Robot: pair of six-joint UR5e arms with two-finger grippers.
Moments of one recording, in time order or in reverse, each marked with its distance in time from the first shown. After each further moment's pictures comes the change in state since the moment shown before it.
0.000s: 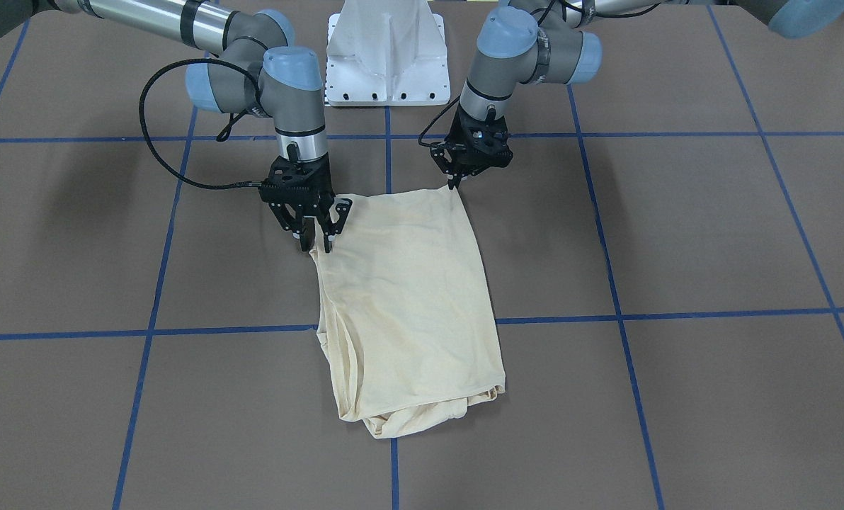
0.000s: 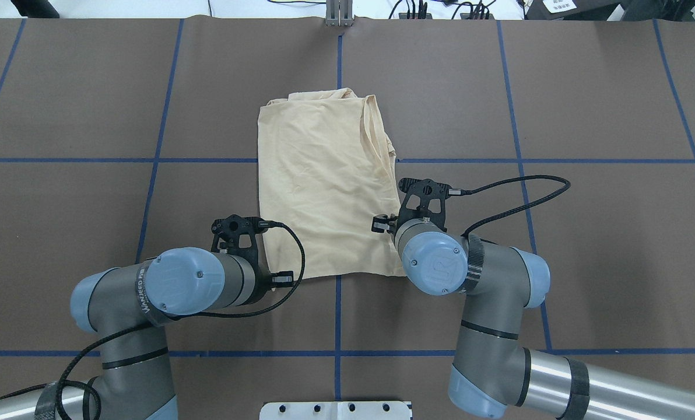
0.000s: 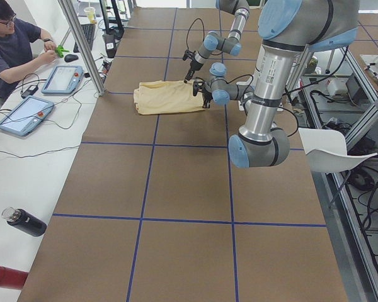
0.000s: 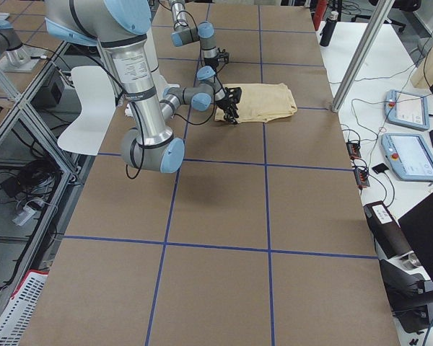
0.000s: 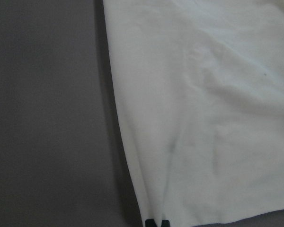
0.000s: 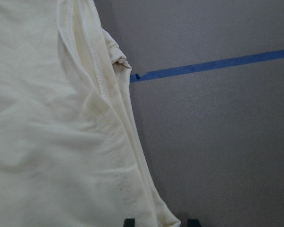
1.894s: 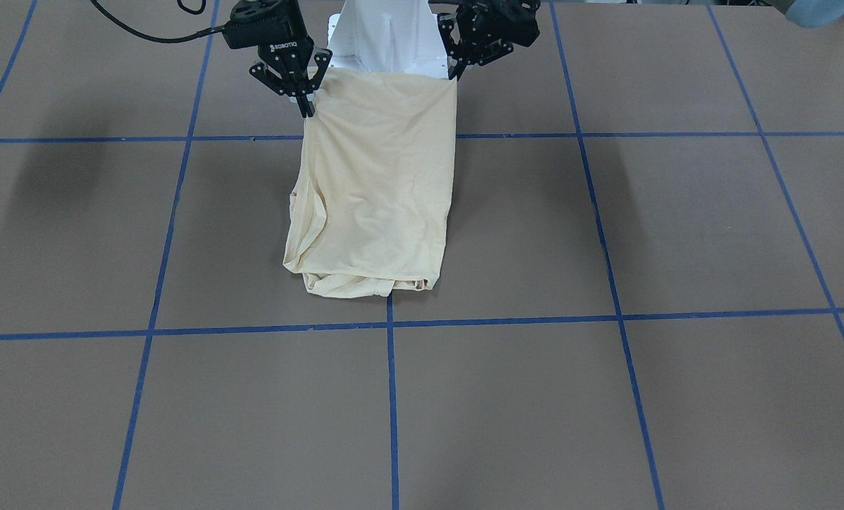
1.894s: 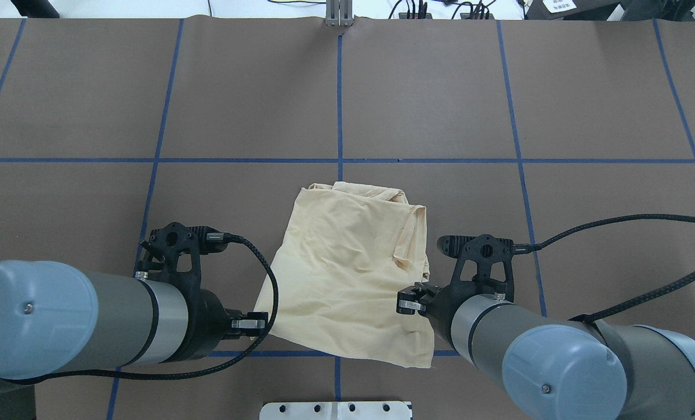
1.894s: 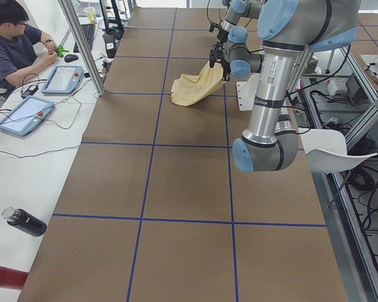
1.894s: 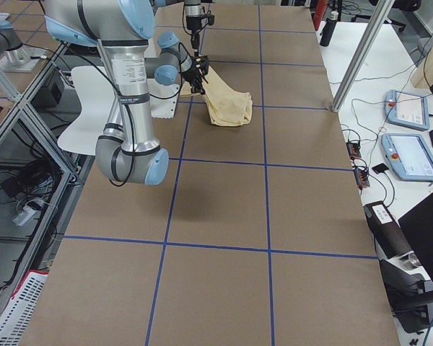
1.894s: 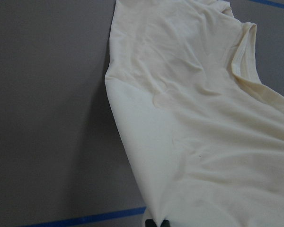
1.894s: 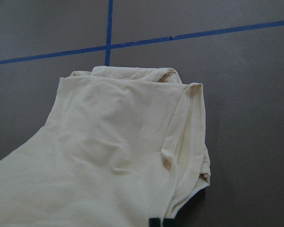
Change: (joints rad) left arm 0.038 0.024 -0.526 0.395 -0.106 0.006; right arm -0.186 -0.202 0.631 -0.302 0.000 0.002
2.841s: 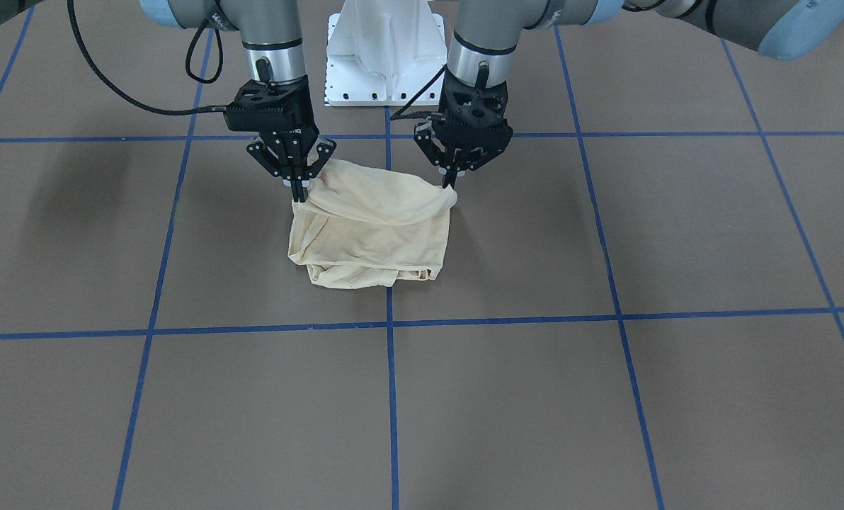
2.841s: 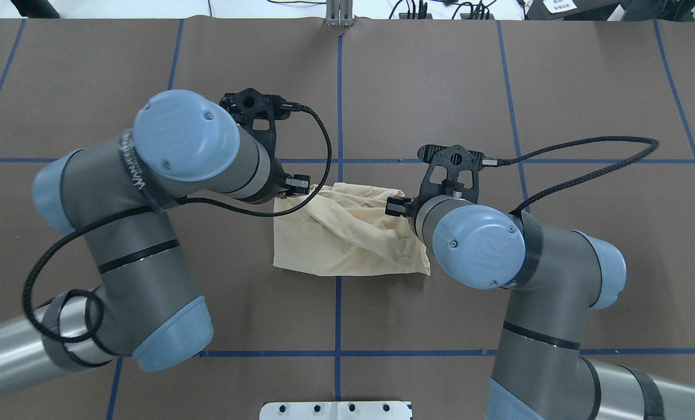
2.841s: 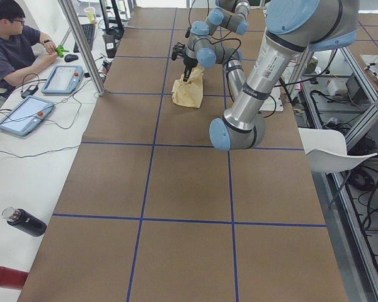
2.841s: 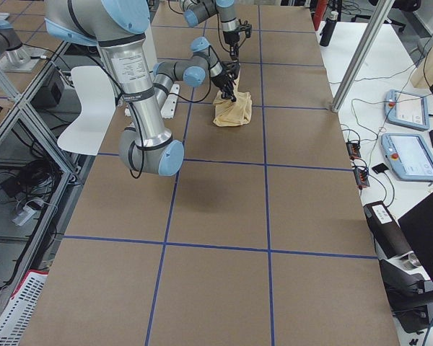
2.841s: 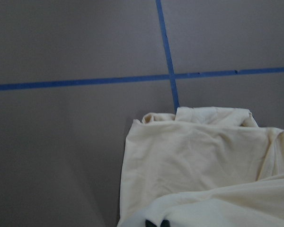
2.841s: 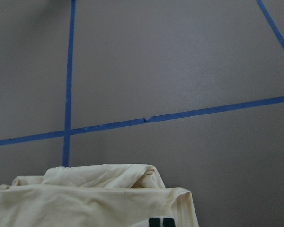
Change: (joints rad) left arm -0.276 -0.294 0.456 0.016 -0.009 0.273; right arm 0.235 0.178 -0.301 0.007 0.046 -0.048
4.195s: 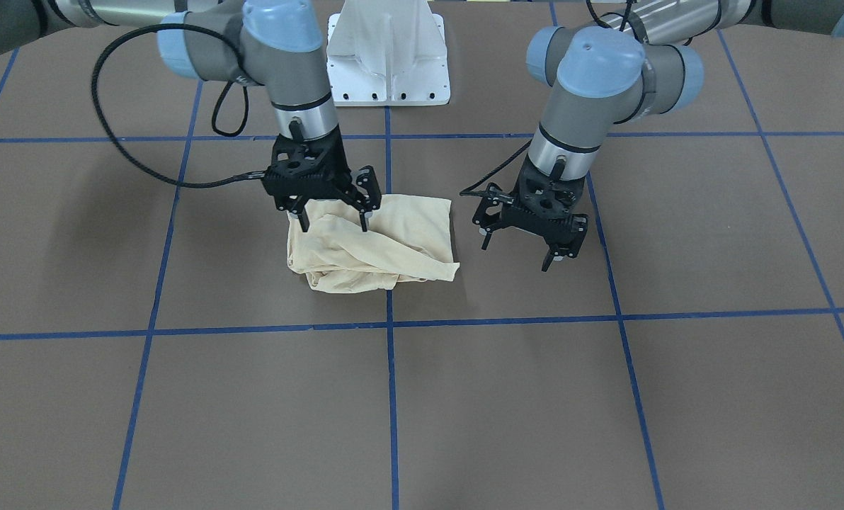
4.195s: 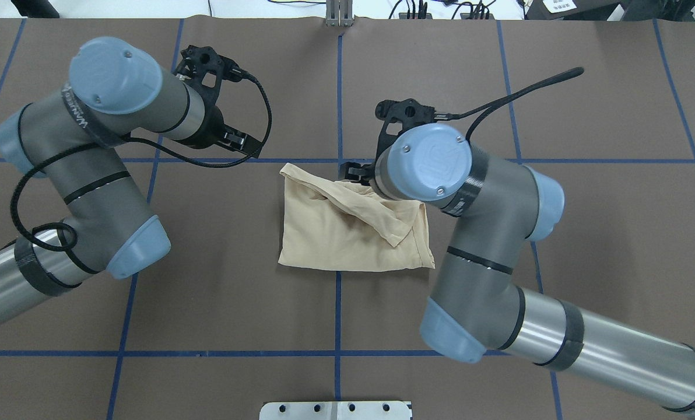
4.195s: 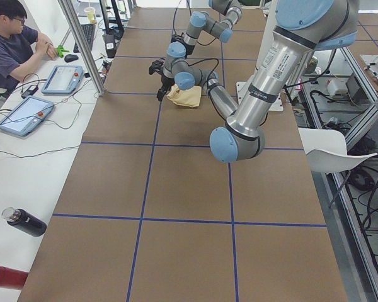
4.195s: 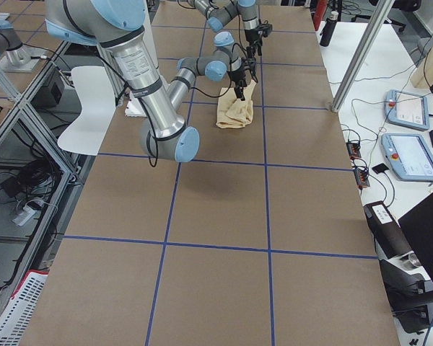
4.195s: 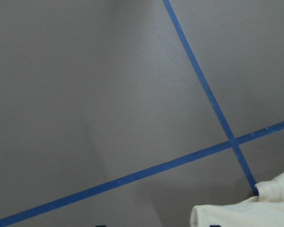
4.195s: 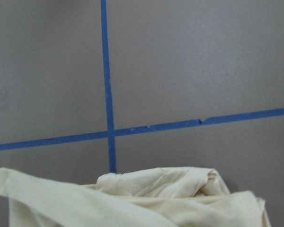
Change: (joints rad) left arm -0.187 0.144 0.118 -0.288 -0.125 0.428; right arm 0.075 0.215 -0.220 0.041 0.209 -0.037
